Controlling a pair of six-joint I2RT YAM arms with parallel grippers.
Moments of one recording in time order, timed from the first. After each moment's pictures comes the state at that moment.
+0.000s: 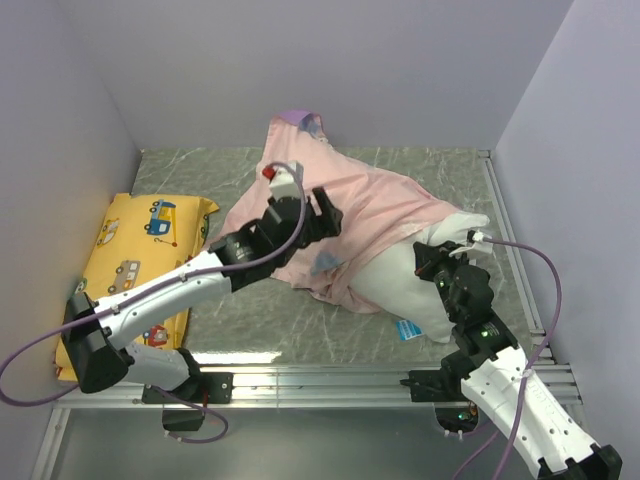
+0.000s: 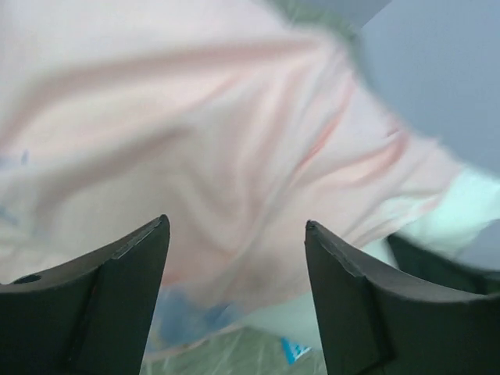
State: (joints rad) left arm -0.96 1.32 1.15 -0.23 -0.51 -0.80; right arm 0.41 0.49 0.37 -0.03 0.27 0.57
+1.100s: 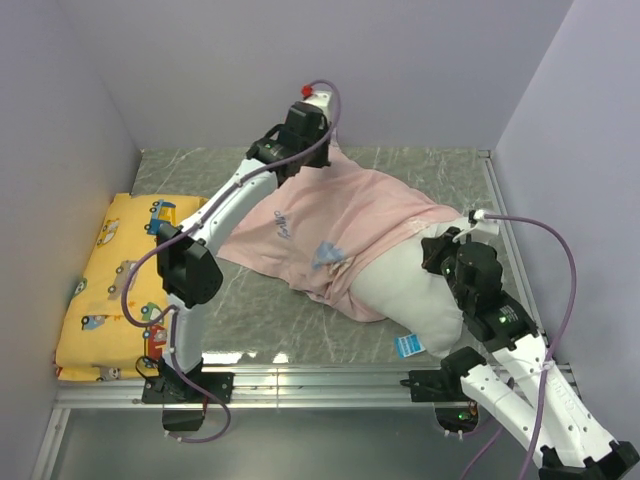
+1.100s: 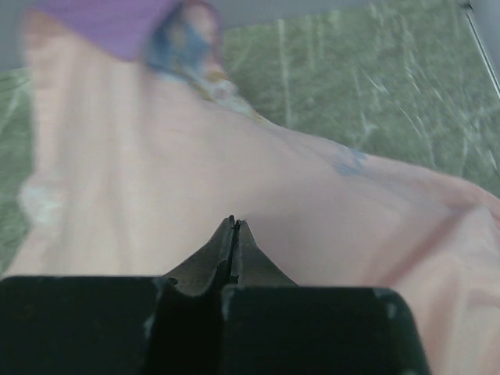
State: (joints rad) left arm -0.61 2.04 2.11 -0.57 -0.15 -0.29; right arm 0.44 0.58 0.68 -0.39 0.33 0.51
